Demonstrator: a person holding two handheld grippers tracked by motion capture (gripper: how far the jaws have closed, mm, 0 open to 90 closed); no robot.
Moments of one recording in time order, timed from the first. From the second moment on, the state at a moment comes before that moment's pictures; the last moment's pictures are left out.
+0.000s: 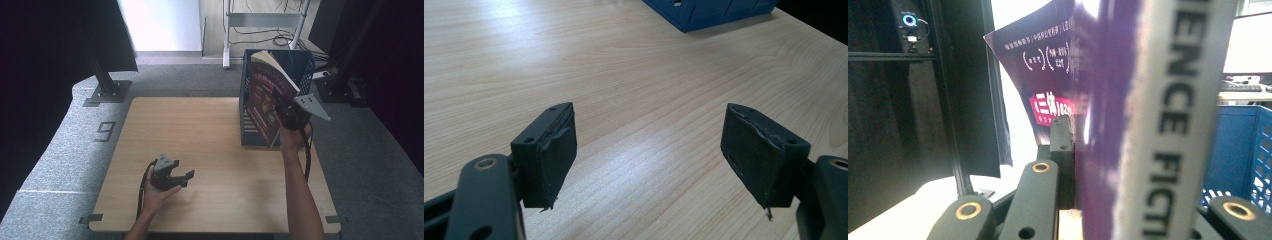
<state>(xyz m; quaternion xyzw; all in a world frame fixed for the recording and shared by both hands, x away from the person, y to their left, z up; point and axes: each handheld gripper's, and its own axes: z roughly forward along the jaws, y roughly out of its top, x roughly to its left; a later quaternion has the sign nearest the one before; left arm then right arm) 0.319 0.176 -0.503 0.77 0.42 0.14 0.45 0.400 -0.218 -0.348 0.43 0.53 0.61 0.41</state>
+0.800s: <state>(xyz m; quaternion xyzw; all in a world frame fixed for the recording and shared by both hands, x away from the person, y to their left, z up) 0.319 0.181 -0.500 0.77 0.42 0.14 0.46 0.430 -0.205 -0.350 0.44 0.53 0.59 0.43</state>
